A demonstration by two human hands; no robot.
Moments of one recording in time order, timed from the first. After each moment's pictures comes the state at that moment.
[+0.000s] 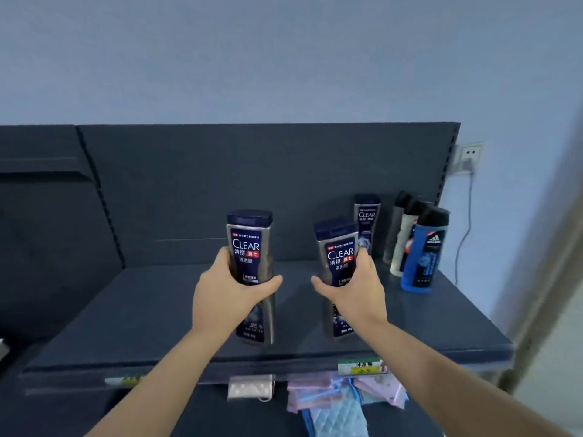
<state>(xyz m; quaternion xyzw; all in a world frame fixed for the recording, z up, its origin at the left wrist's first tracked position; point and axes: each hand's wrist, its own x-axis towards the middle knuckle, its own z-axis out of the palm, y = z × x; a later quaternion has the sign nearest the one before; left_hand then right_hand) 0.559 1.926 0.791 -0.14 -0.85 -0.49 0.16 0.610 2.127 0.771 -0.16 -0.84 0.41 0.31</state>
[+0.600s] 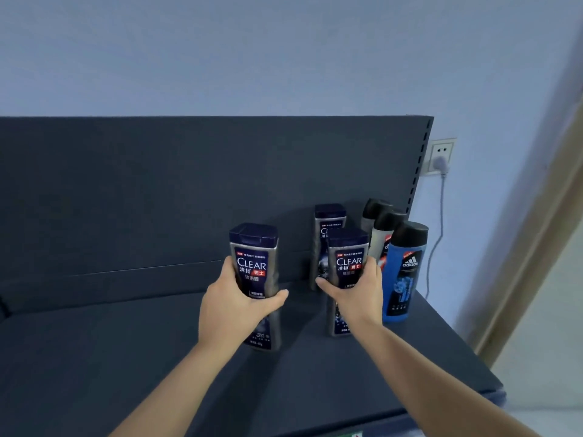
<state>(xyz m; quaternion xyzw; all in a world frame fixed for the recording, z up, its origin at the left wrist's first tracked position) 0.475 2.055 0.775 -0.18 -0.85 -0.48 0.10 0.521 2.256 0.739 -0.28 -0.78 0.43 0.36</state>
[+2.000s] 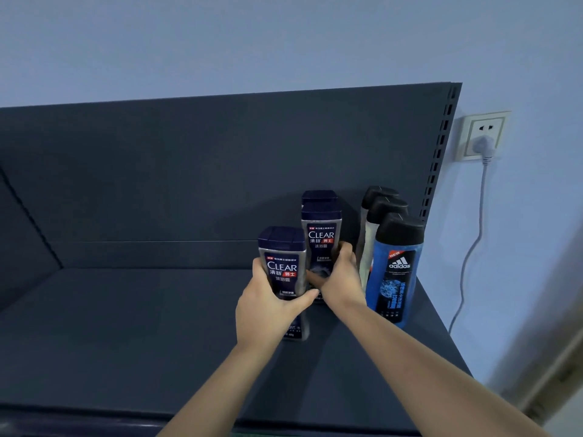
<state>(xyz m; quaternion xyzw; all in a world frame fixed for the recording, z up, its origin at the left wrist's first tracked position) 0.514 2.173 0.727 -0.08 -0.86 -0.47 0.17 0.489 2.319 0.718 -0.12 -0.83 0.50 0.21</state>
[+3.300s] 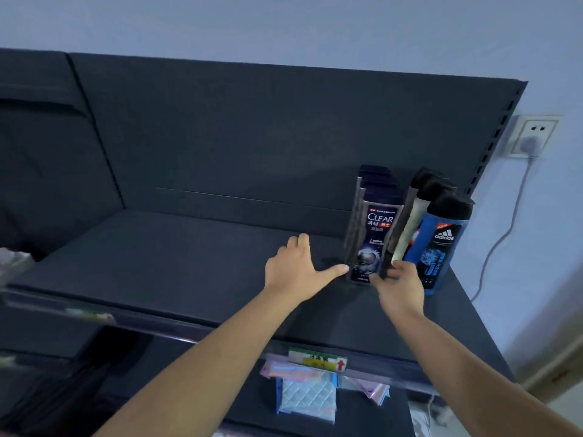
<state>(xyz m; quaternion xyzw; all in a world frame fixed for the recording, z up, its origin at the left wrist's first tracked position) 0.531 2.112 0.732 -0.14 -0.96 -0.21 0.08 0.581 2.288 0.708 -0.25 -0.80 0.50 0.19</state>
